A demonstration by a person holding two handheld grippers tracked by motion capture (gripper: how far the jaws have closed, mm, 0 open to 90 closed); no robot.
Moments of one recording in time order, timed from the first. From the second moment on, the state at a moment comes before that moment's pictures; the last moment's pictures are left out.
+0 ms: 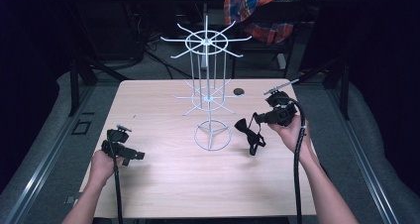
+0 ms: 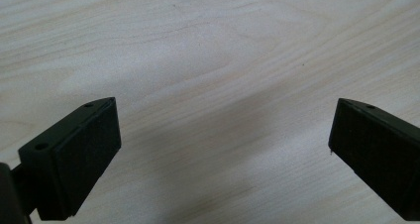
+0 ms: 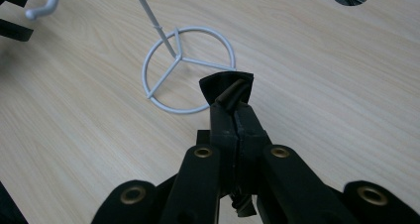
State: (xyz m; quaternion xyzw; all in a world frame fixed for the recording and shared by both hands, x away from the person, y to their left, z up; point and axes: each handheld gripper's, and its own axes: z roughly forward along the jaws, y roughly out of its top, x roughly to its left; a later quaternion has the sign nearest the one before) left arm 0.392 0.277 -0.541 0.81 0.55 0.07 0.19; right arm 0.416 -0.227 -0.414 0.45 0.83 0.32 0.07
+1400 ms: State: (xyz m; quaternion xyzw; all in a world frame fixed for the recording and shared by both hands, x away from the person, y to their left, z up) left arm 0.393 0.276 -0.541 0.81 0.55 0.06 0.19; right arm 0.439 -0.214 -0.383 0.44 0.83 0.33 0.08
